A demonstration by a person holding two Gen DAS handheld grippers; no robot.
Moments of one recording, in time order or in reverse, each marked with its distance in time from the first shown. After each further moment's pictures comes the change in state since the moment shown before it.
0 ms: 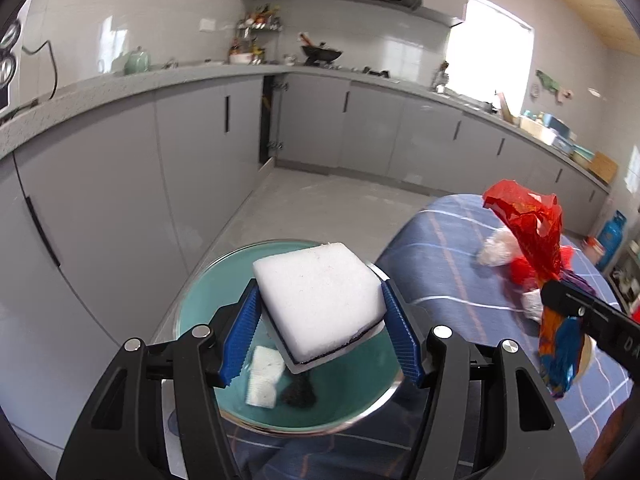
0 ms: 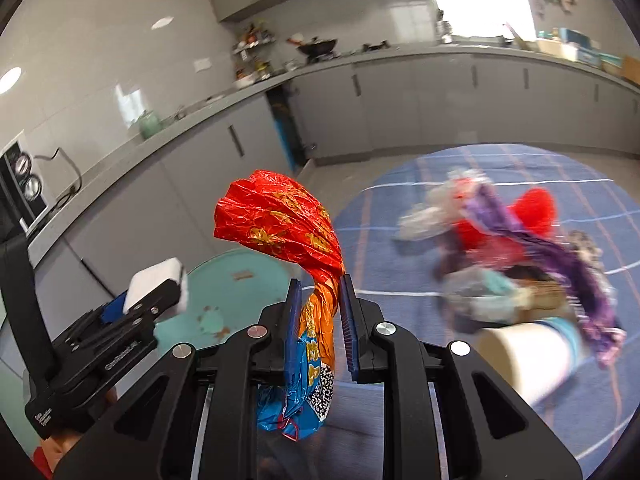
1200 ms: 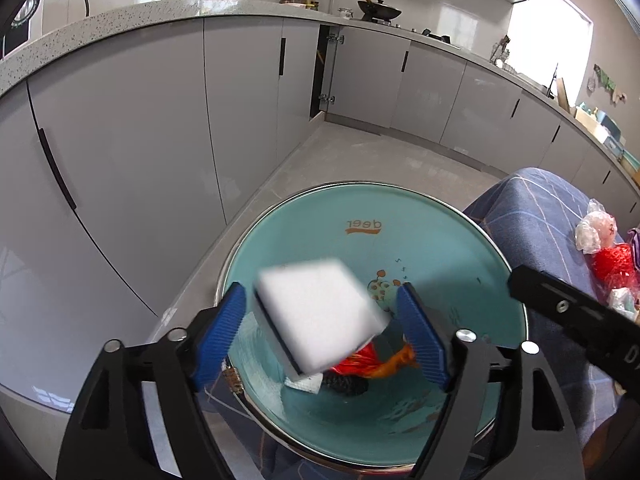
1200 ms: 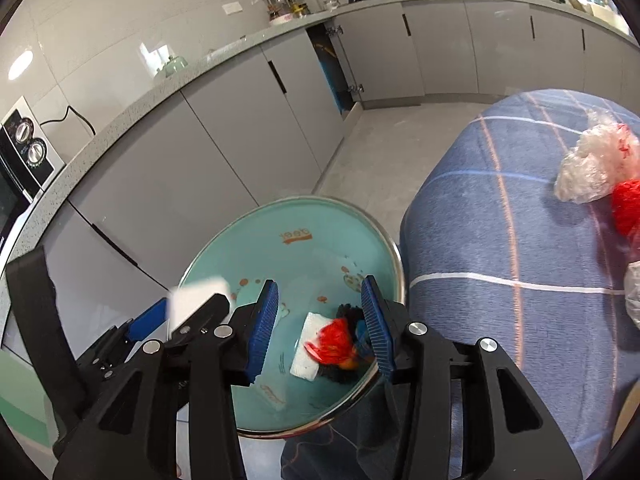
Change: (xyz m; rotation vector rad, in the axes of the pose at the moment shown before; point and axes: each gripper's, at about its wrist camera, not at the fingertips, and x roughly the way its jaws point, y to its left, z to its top) left arm 0.067 0.048 -0.018 -0.088 0.150 0.145; right arm 0.109 0.045 -0.008 -0.013 0.182 0.145
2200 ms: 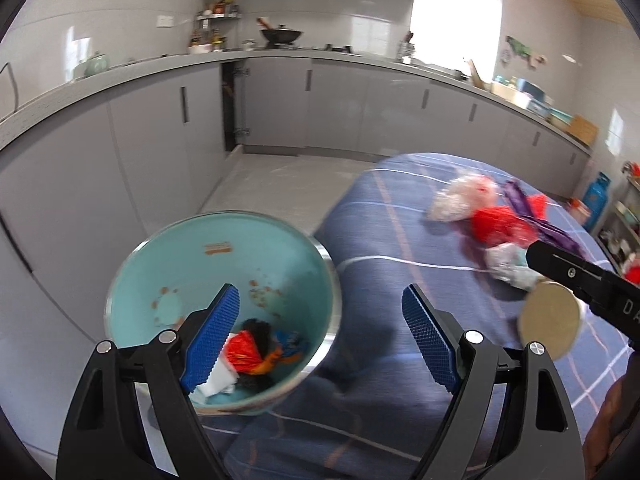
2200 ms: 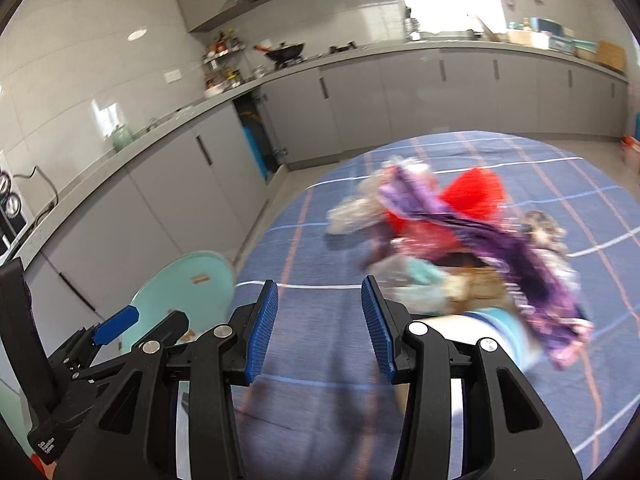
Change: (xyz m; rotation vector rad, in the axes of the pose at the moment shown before) left arm -0.071 -0.116 -0.025 0.219 -0.093 -0.222; right arm -0.144 -0.087 -0.034 0.095 -0.235 -0.232
